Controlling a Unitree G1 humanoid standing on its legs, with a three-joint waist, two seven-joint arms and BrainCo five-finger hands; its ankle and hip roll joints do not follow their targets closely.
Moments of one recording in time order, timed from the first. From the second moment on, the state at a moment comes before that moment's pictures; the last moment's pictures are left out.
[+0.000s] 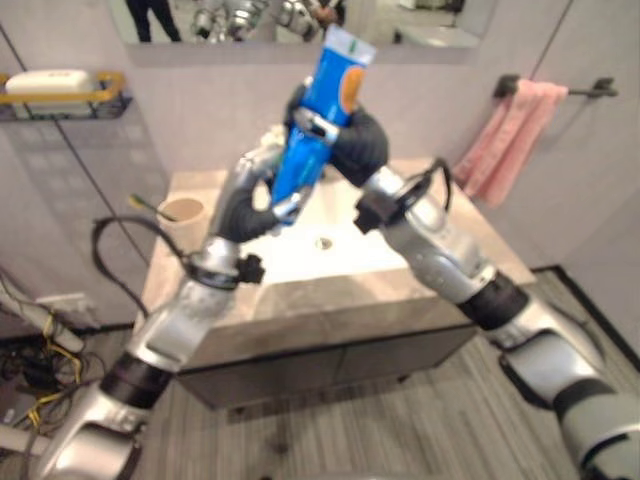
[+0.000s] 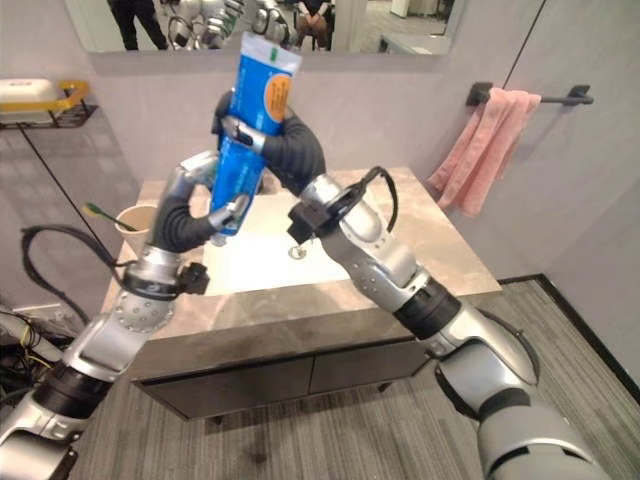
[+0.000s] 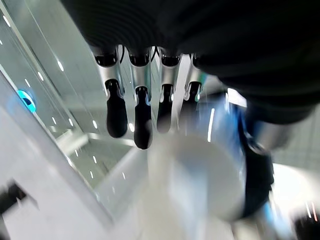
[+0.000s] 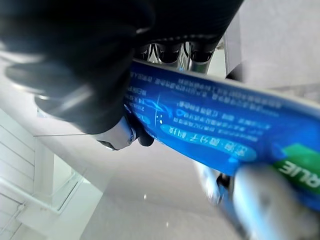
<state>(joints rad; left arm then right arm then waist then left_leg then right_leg) -0.33 0.62 -0.20 -0.18 0.20 -0.31 0.44 -0.93 -0.48 0.63 0.06 1.02 -0.19 -0.01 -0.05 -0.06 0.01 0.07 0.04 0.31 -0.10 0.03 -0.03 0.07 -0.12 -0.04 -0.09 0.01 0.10</state>
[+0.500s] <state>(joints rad) 0.29 0.61 0.29 -0.02 0.16 -0.31 0.54 -0.90 -0.57 0.38 0.11 0.75 -0.25 -0.20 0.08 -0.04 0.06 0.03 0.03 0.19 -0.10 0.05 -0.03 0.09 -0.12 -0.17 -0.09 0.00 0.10</state>
